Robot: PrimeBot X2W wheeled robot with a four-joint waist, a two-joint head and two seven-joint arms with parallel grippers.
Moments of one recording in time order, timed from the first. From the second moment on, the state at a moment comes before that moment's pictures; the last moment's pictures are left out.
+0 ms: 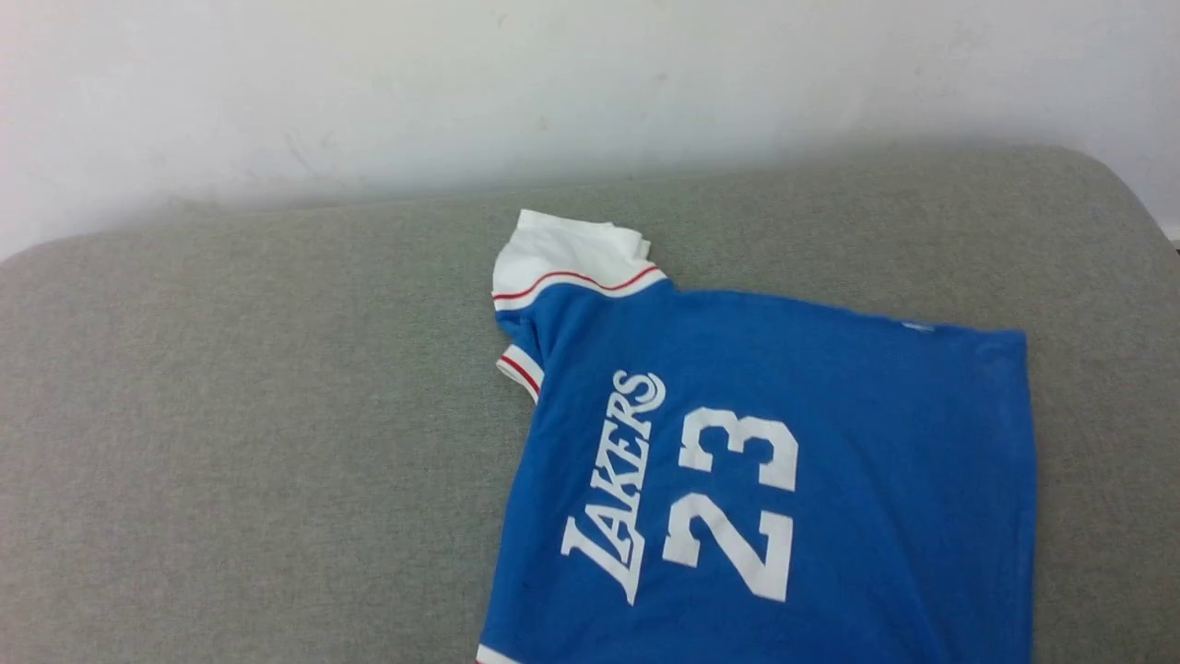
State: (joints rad) left arm 0.14 0.76 -0.91 -0.16 -1.23 0.34 0.03; right arm 0.45 -0.28 -0.09 0.01 0.60 0.13 0.56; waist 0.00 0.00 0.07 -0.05
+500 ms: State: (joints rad) left arm -0.16 0.88 -0.80 -0.25 -1.00 0.37 0.00; right arm 0.20 -0.39 -0.12 -0.19 0.60 0.13 0.57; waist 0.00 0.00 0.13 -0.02
